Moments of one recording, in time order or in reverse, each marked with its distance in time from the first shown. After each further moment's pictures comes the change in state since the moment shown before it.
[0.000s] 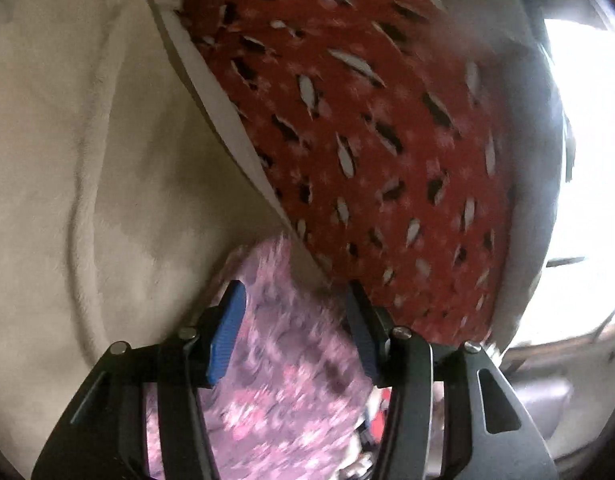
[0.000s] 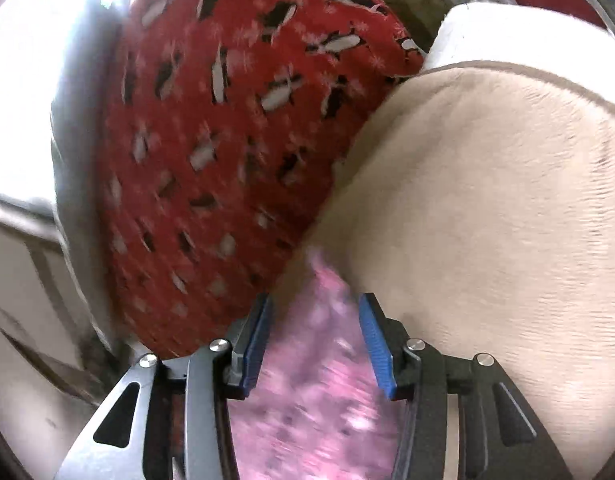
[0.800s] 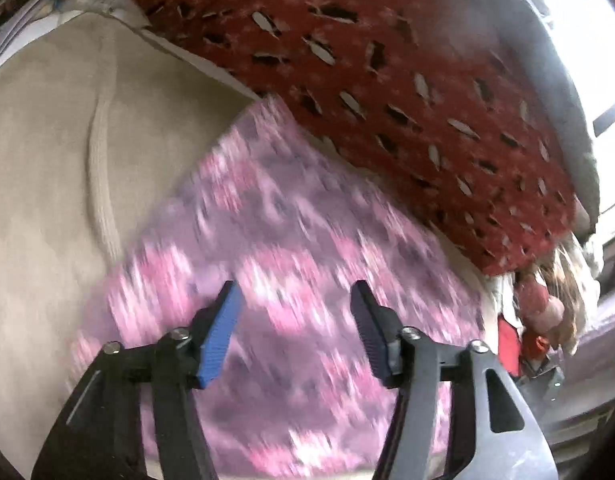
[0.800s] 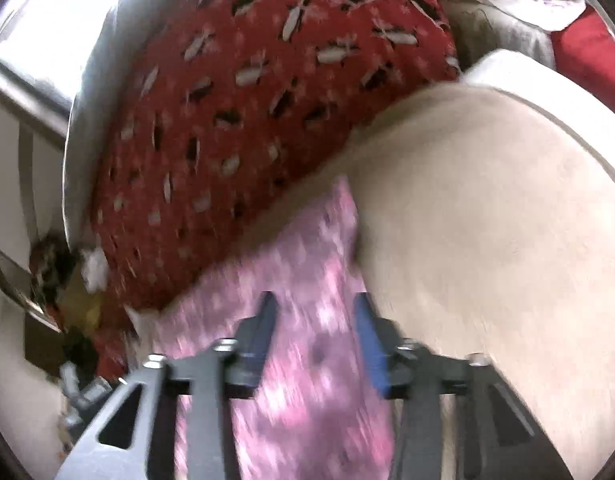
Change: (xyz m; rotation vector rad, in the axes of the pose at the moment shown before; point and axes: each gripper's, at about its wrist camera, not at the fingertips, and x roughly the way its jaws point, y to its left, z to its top) left arm 0.033 -0.025 -0.140 0.329 -0.086 0.269; right arm -0.042 0.011 -0.058 -0.310 0.090 -0.145
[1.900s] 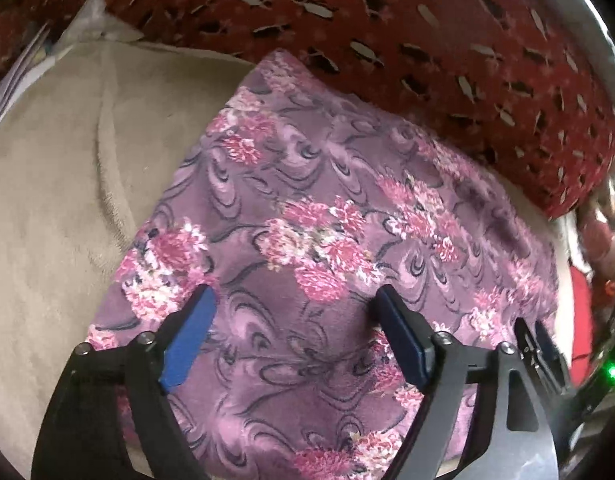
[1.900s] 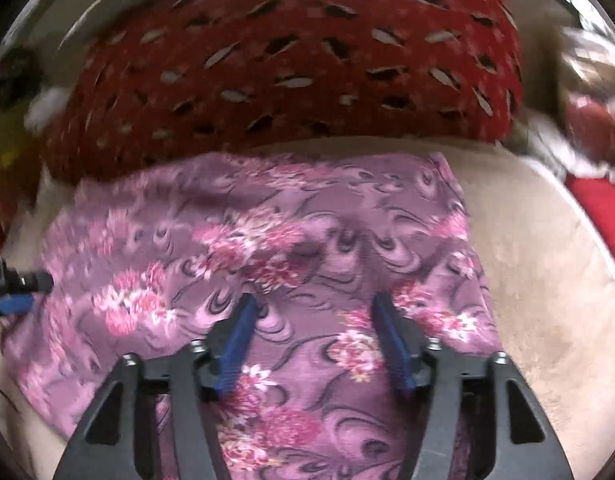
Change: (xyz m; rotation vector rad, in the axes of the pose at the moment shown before) left arm 0.031 -0.005 -0.017 0.208 0.033 0.229; right arm 0.069 0.101 -0.107 -0.545 -0.100 -0.384
